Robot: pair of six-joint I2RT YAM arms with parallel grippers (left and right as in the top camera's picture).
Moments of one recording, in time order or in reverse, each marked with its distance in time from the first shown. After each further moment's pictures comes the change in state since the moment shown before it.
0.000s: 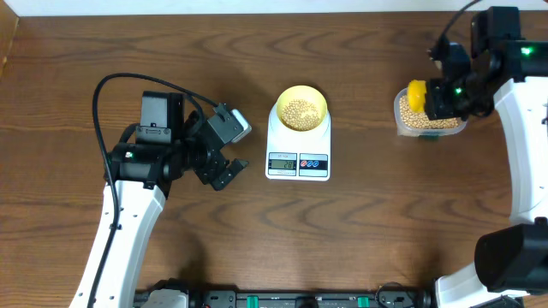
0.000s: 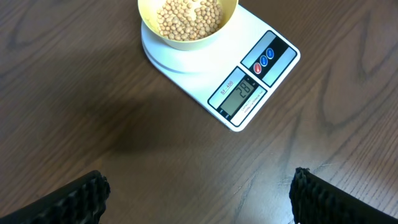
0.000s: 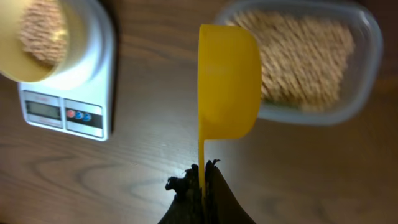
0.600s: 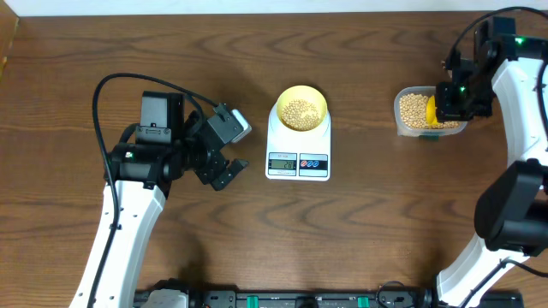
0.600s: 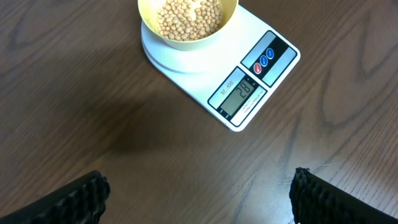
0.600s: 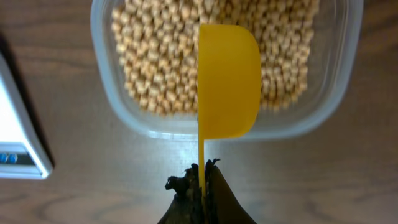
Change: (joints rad) left arm 0.000 0.000 0.000 0.000 0.000 0.000; right arm -0.089 0.229 0.005 0.075 0.064 0.055
